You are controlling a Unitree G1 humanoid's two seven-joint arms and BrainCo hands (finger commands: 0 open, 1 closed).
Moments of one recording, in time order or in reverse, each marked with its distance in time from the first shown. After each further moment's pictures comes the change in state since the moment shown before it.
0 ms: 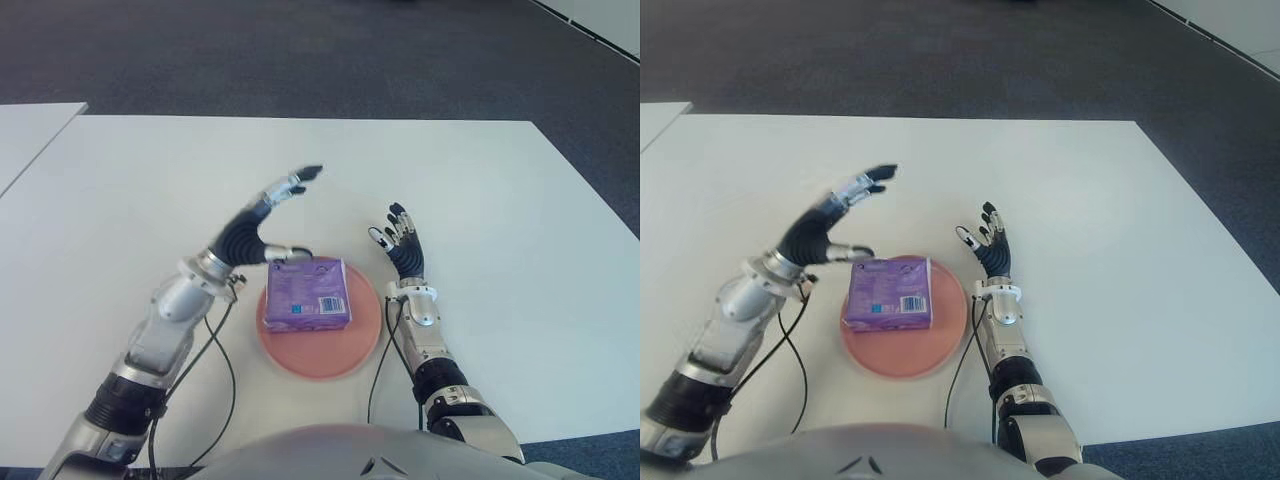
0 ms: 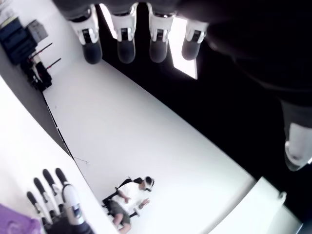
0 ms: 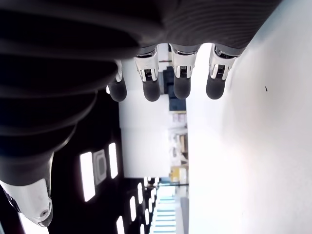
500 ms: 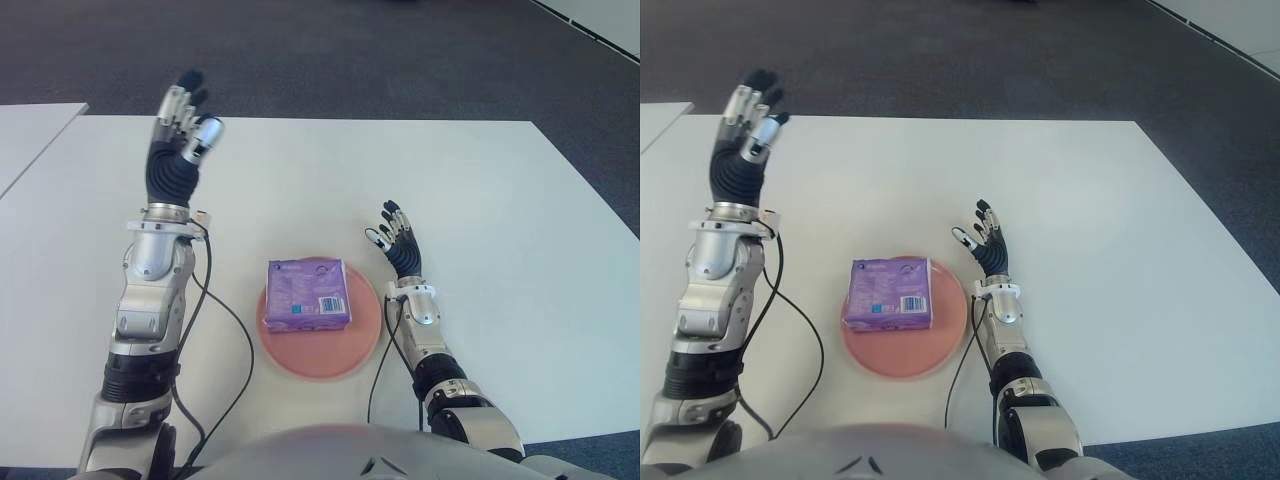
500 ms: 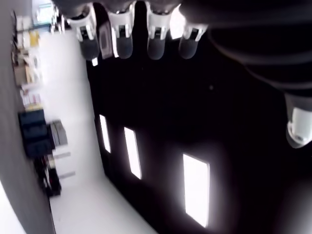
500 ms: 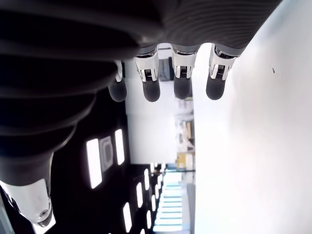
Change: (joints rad) left arm -0.157 -0.213 0.302 0.021 -0.018 0.291 0.307; right arm -0.044 -0.012 -0.012 0.094 0.014 -0.087 0.067
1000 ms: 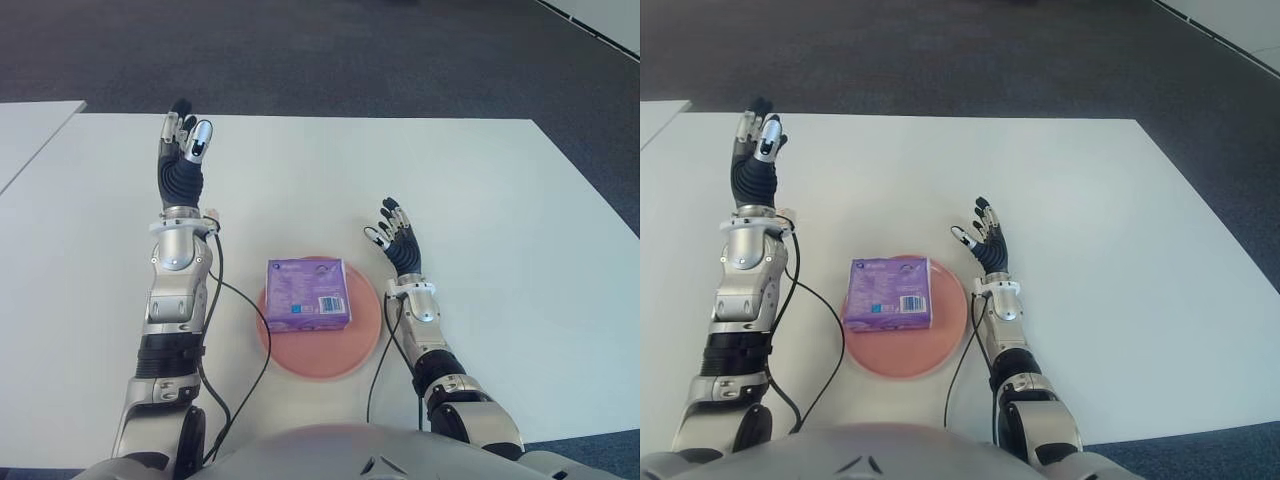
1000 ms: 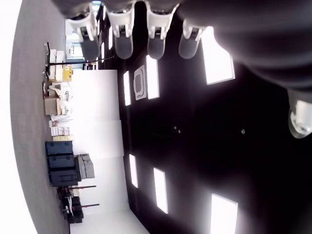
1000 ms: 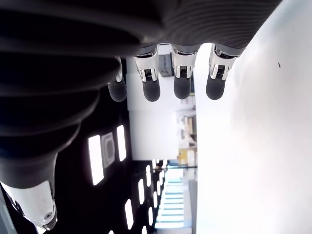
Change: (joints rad) left arm -0.035 -0.097 0.021 0.198 0.108 -0.041 0.075; right arm -0.013 -0.004 -0.006 0.017 0.005 -0.015 0.014
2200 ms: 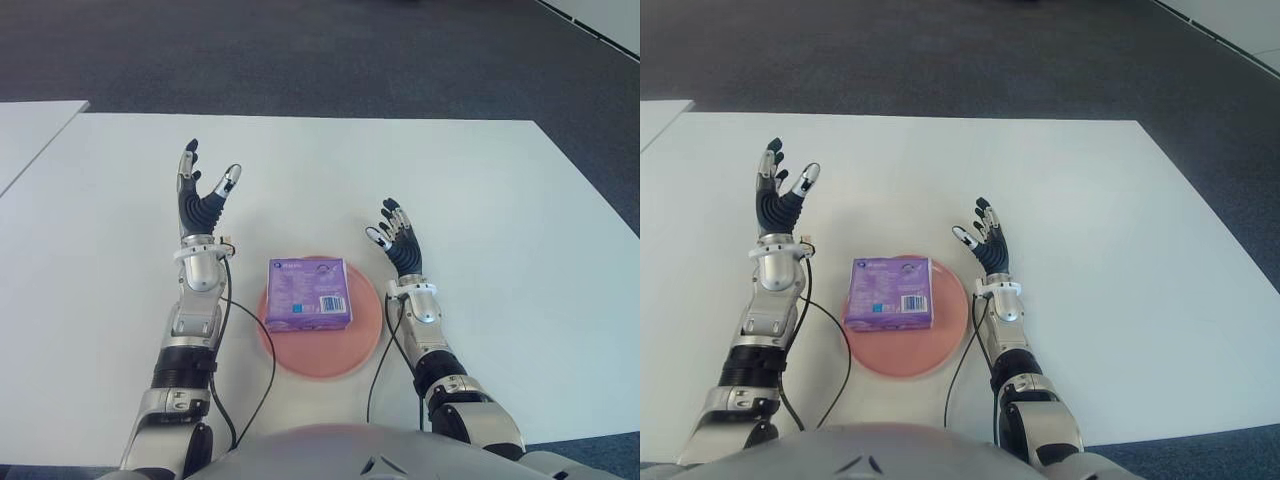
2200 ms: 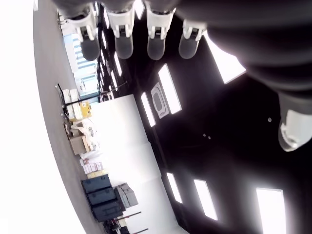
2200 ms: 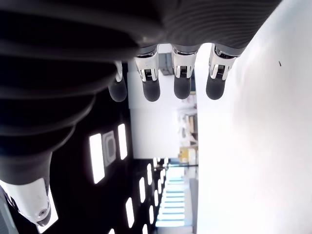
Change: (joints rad) left arm 0.083 -0.050 -0.054 0.174 0.298 -0.118 0.189; right arm 0.003 -0.001 -0.003 0.003 0.001 -0.009 0.010
